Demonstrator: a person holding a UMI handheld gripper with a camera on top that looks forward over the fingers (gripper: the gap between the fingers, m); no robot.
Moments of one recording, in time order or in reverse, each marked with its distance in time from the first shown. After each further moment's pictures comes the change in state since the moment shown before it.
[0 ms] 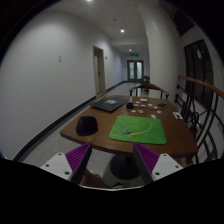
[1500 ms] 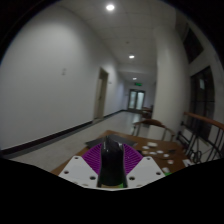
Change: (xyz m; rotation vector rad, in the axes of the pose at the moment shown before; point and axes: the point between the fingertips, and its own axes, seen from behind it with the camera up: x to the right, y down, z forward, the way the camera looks) arm -0.056 -0.189 0.165 0.295 0.059 -0.173
